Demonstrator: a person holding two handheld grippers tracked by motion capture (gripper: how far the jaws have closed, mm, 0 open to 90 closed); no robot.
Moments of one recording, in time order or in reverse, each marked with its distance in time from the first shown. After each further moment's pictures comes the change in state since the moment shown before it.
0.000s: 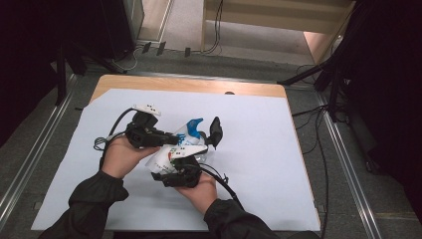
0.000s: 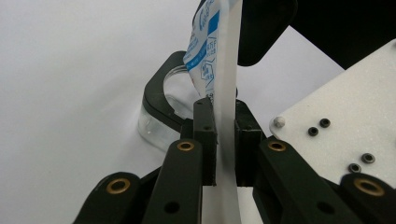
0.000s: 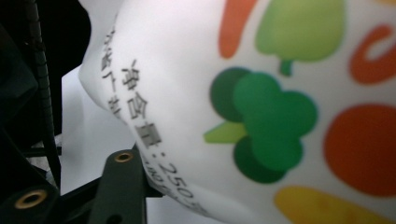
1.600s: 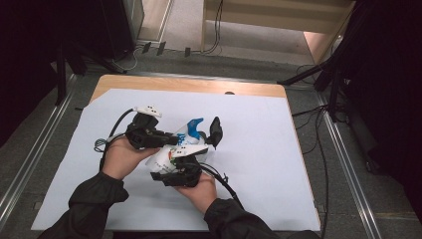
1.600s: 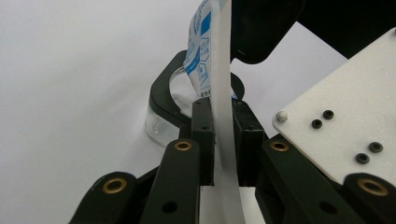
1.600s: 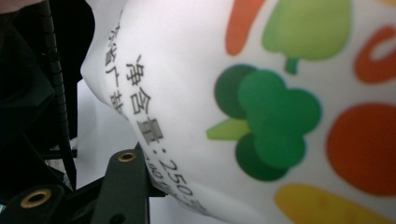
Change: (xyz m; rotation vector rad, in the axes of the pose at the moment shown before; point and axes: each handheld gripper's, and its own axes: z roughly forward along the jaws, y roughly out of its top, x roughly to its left) left arm -0.002 -0.002 0.000 -0.001 0.039 0.022; right arm -0.003 0.000 0.000 -0.012 0.051 0.026
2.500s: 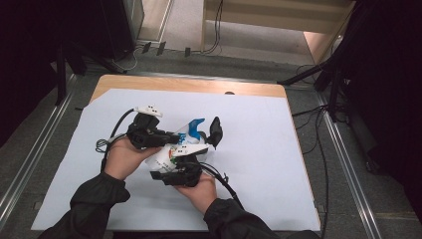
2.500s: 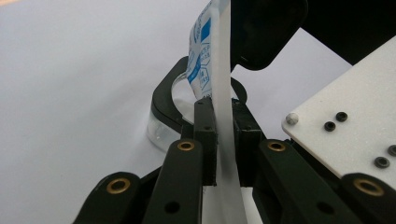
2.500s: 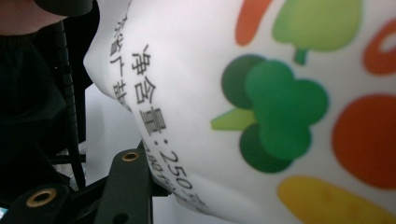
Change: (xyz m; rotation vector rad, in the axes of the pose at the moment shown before) left arm -0.002 0.001 0.002 -0.021 0.011 -0.003; right arm 0.002 0.003 -0.003 -0.017 0.016 0.017
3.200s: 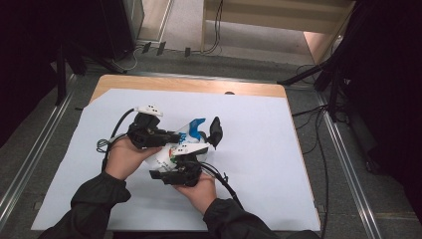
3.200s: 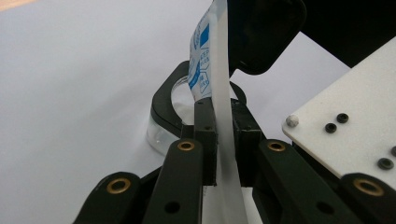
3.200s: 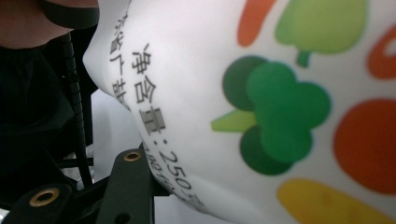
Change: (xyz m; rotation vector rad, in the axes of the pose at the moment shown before) left arm -0.001 0.001 0.000 -0.010 0.008 -0.002; right arm 0.002 0.003 -0.001 -0.005 0.015 0.028
